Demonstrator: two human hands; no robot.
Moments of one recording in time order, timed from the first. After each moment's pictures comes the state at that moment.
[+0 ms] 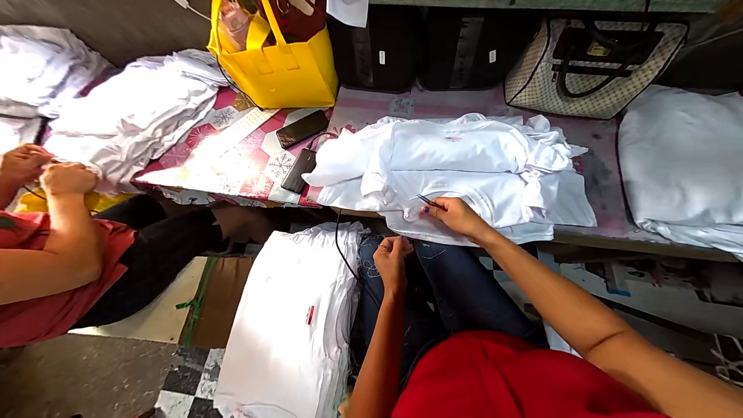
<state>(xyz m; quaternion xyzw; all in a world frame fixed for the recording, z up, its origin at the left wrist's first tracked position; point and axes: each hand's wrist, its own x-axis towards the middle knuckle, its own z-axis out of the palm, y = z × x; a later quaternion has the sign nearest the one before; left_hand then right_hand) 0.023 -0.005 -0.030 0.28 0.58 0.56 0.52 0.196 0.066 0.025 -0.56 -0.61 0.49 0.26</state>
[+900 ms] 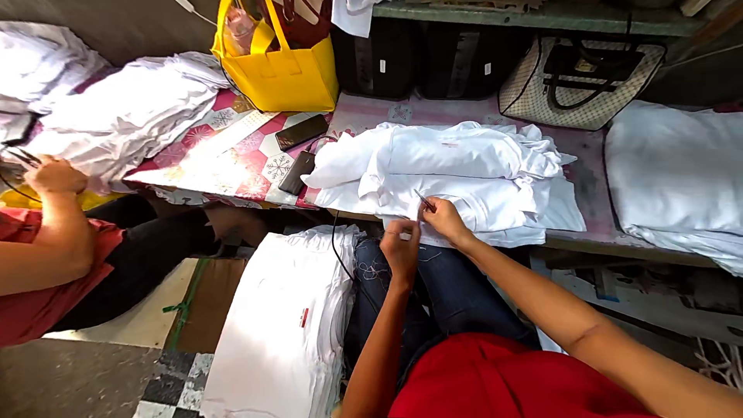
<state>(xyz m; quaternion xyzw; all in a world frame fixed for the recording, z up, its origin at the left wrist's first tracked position) 0.045 0.016 -0.024 0.56 0.52 0.59 0.27 0.173 0.070 0.008 -0.62 -0.57 0.44 0.31</state>
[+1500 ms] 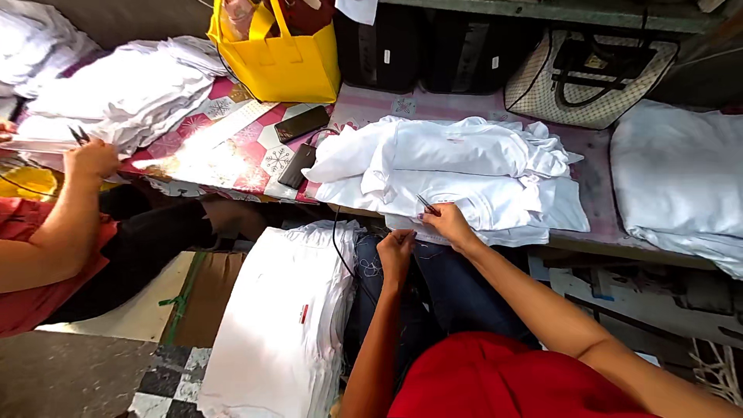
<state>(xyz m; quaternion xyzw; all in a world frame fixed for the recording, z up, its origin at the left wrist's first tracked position) 0.018 0.007 -0.030 0.54 0.61 0.40 0.41 0.167 0.056 0.014 -0.65 -0.55 0.46 0.27</state>
